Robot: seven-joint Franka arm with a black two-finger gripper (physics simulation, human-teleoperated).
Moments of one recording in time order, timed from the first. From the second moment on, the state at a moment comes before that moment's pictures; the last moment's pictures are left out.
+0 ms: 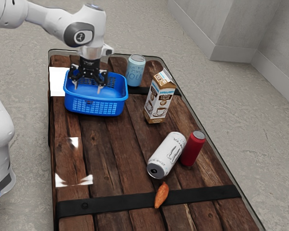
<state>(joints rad) 0.41 -0.53 0.09 -2.51 -0.03 1.96 -0.73</state>
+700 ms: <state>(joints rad) 0.42 -0.47 0.09 -2.55 -0.07 2.04 -0.59</state>
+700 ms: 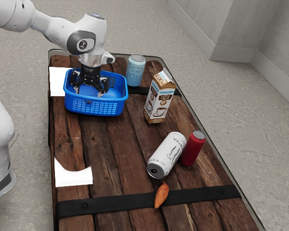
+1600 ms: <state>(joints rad) 0.42 -0.44 0.09 -2.56 -0.12 2.10 -0.59</state>
